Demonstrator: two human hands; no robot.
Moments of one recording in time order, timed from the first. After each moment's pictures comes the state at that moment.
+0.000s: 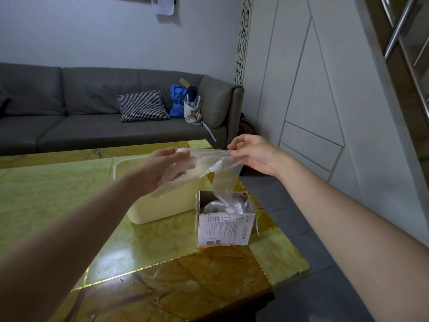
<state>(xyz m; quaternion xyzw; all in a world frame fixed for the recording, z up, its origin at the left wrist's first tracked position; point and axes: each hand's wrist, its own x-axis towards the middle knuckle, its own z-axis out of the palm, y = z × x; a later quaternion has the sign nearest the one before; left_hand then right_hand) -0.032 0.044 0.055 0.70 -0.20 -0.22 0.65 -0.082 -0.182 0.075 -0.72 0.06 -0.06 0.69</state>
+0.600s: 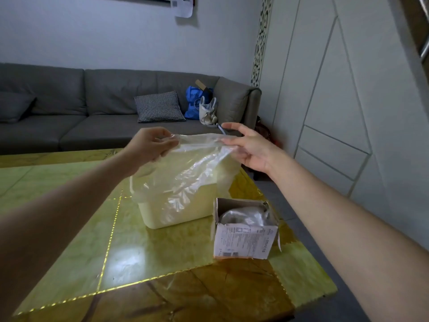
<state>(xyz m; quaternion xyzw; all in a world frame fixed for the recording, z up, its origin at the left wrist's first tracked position) 0.018 0.081 0.076 0.84 -0.20 0.04 0.51 -0.037 -0.145 0.084 -0.65 0.02 -0.01 0.76</state>
